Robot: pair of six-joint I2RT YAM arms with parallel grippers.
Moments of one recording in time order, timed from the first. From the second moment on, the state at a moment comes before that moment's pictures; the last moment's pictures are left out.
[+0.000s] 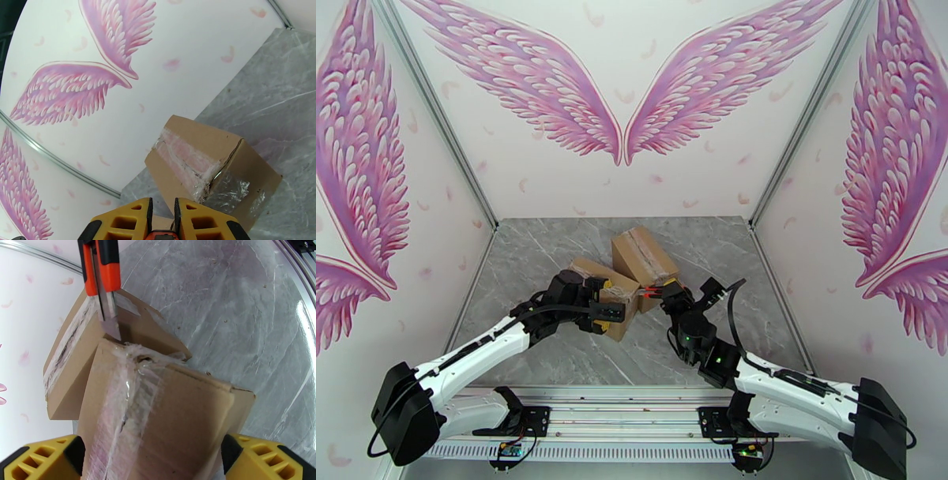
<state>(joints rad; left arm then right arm) -0.70 1.21 0.84 -0.27 0.21 1.06 0.96 0.98 0.51 0.38 0.90 1.00</state>
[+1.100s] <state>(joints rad) -0.68 1.21 0.77 -0.16 0.21 0.98 0.95 1.09 0.49 0.48 0.91 1.11</state>
